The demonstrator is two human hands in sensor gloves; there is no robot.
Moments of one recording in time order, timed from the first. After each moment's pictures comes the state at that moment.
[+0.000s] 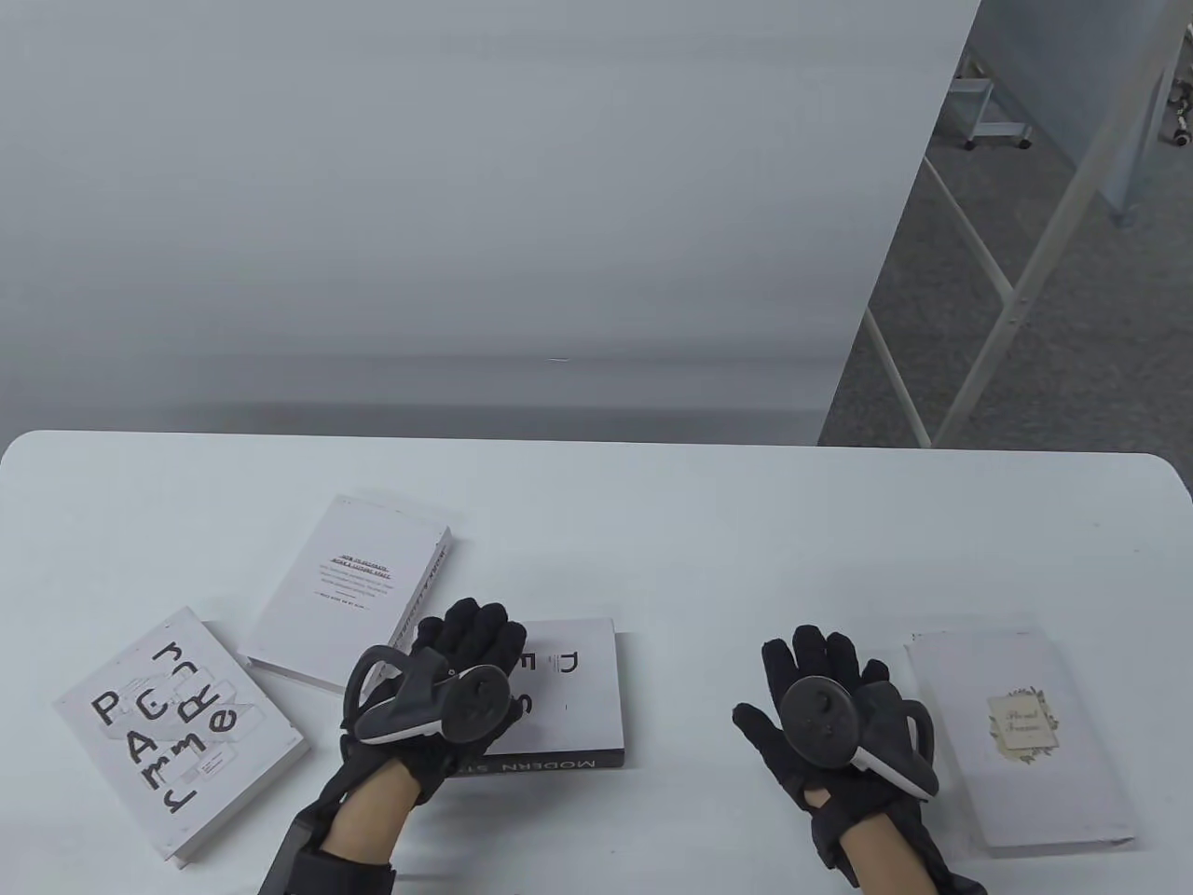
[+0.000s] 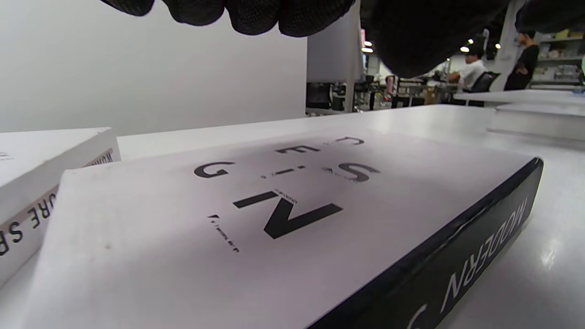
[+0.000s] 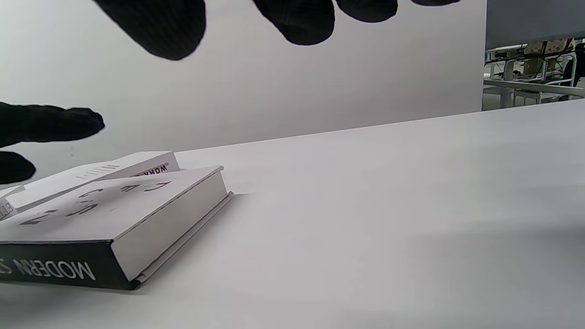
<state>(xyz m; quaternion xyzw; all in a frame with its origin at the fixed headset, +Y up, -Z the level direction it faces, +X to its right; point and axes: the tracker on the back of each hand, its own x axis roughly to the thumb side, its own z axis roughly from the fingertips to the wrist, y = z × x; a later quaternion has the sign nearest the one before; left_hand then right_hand) -0.150 -0.728 -0.348 -0.03 -0.27 -0.04 0.96 0.203 -0.699 -0.312 0.14 0.03 0.99 0.09</state>
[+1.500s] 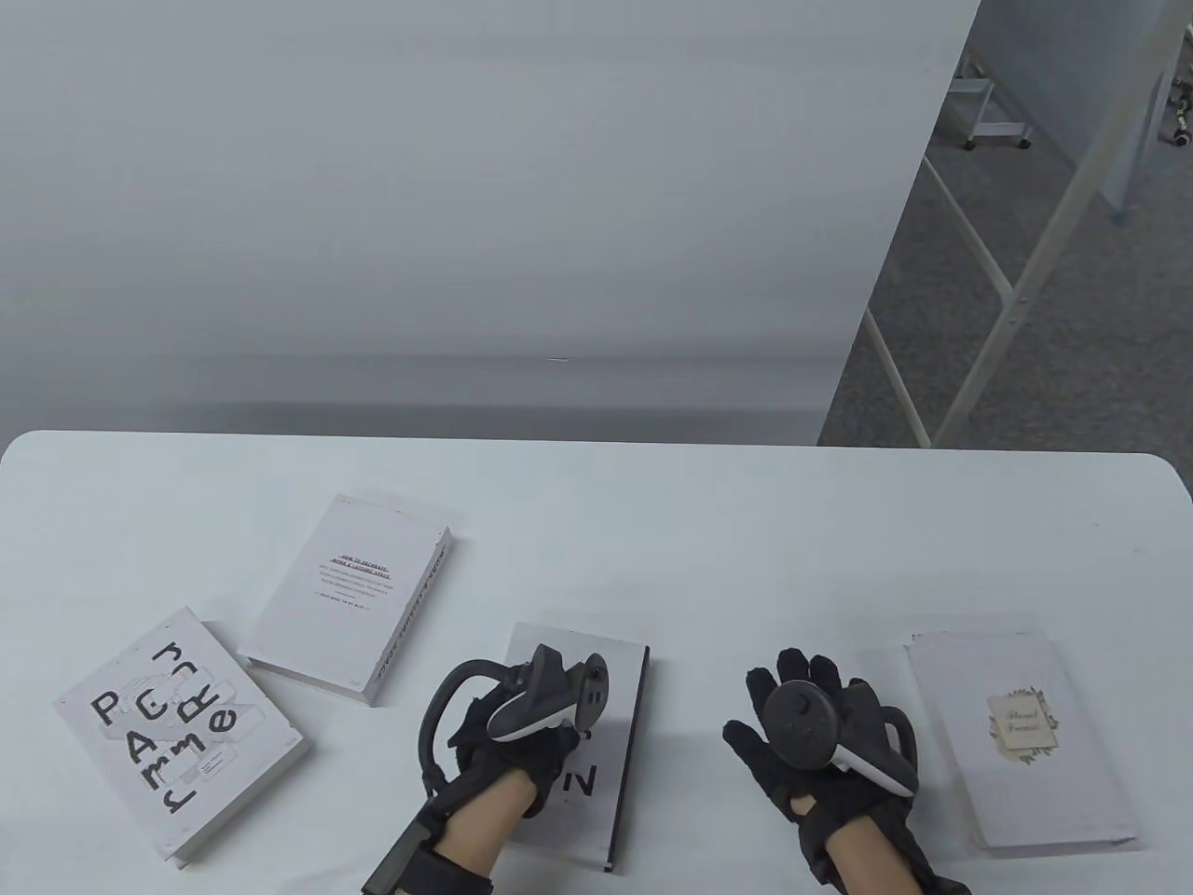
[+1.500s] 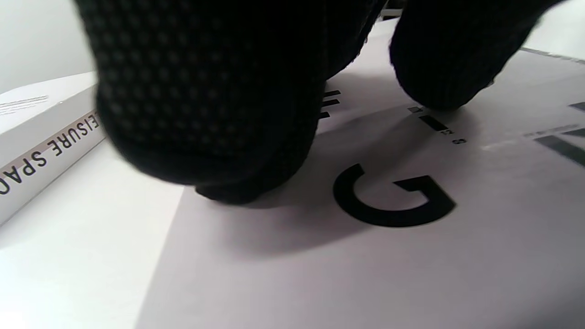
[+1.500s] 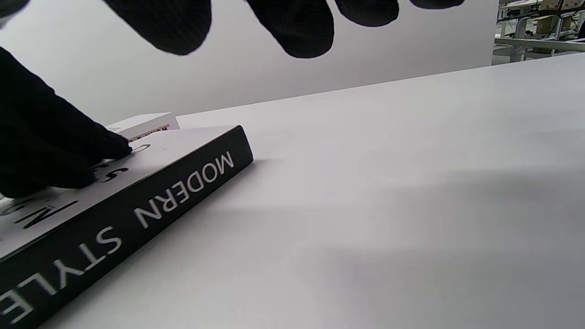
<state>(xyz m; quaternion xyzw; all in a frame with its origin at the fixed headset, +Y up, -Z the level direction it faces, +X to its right) -0.068 -0.747 -0.347 -0.15 -0.10 -0.11 0.98 0.192 -0.721 -0.313 0.14 0.09 0.98 0.08</state>
